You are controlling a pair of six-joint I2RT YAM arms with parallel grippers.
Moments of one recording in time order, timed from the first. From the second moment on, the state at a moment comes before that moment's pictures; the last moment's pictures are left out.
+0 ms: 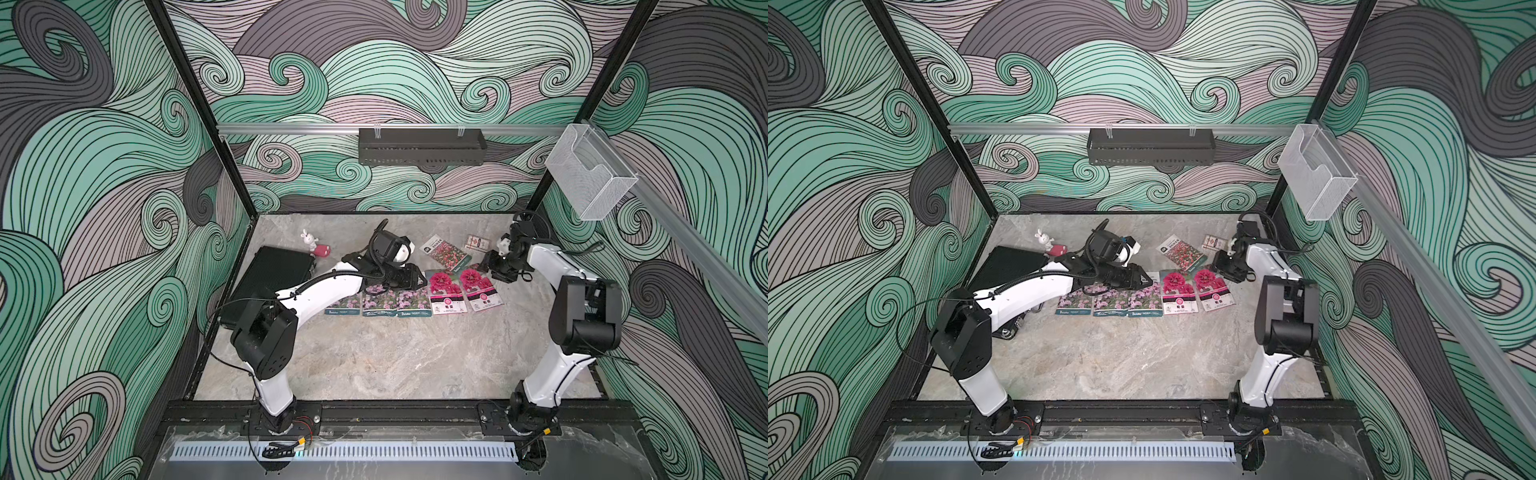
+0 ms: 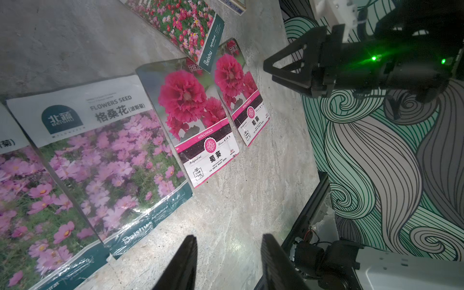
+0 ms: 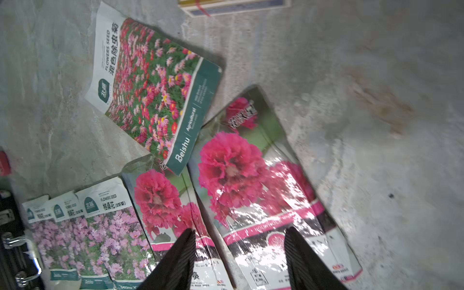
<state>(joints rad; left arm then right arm) -0.70 1.75 1.36 -0.41 0.43 -0.60 -0.07 1.87 1.35 -0.73 -0.26 0.23</state>
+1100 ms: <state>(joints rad) -0.70 1.81 1.38 -0.41 0.43 -0.60 0.03 2.01 1.39 -0.89 -0.03 0.16</state>
